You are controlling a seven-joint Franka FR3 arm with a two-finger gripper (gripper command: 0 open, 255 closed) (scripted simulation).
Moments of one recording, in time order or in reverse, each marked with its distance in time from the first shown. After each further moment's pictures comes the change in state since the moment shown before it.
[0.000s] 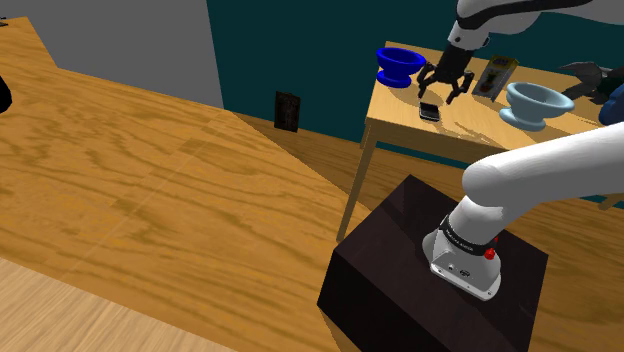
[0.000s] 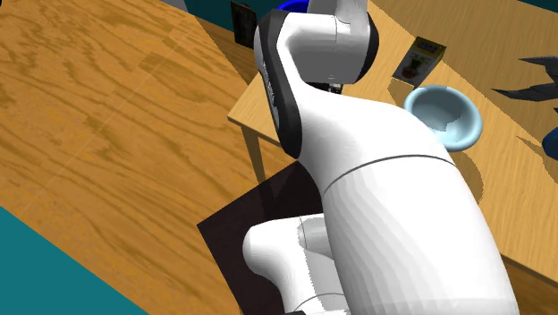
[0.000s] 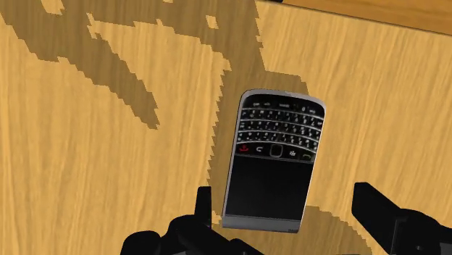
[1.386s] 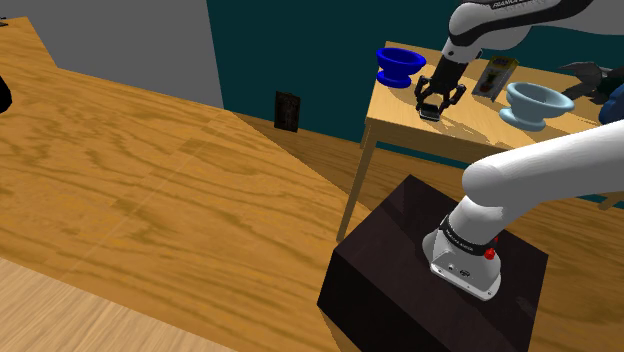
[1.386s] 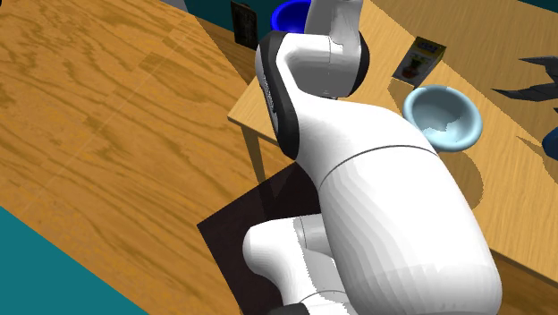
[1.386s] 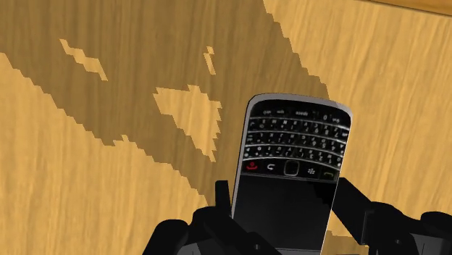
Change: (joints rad) arm -0.003 0.019 -0.005 -0.077 -0.003 0.099 0.005
